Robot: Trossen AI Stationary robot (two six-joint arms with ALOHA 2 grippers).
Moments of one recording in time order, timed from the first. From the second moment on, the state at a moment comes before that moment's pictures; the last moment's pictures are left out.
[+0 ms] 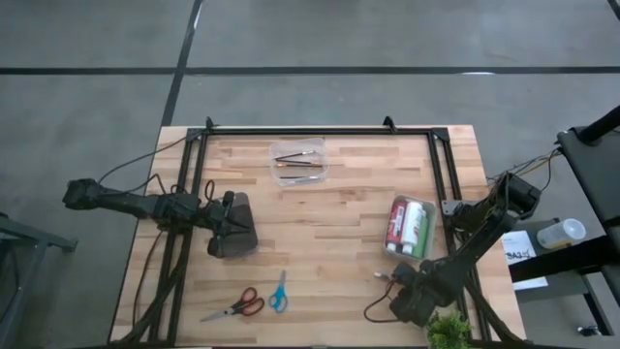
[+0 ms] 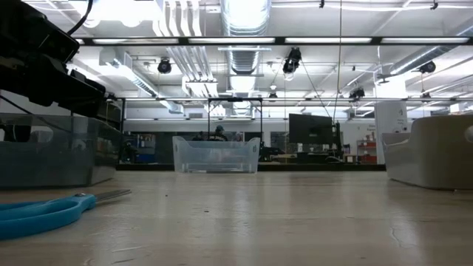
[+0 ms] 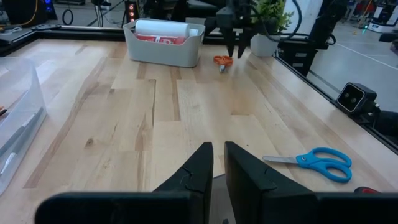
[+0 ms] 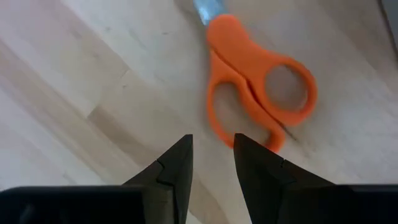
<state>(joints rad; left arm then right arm) -0.15 0.29 0.00 0.03 0.04 -0.08 0.88 1.65 0.89 -0.68 0.08 1.70</state>
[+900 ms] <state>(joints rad) -0.15 0.29 0.00 0.02 0.04 -0.08 0.85 1.66 0.85 -0.65 0.06 1.74</state>
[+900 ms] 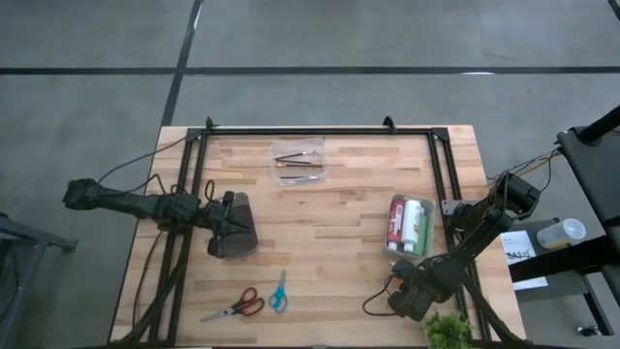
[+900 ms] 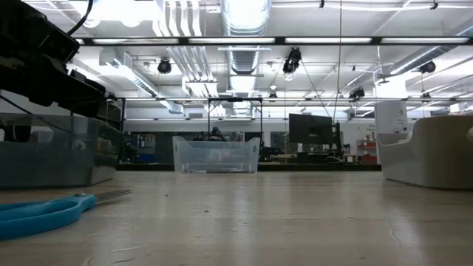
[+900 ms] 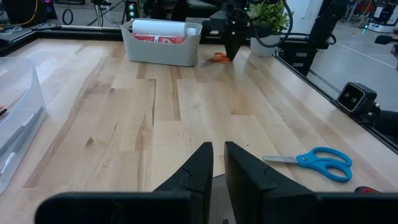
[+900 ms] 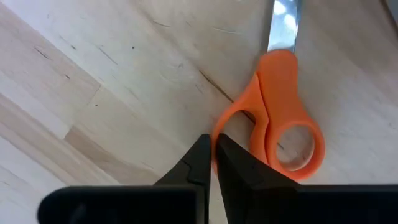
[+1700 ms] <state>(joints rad) -0.15 0.29 0.00 0.02 0.04 -0.08 0.85 1.67 0.98 -0.68 0.19 1.60</state>
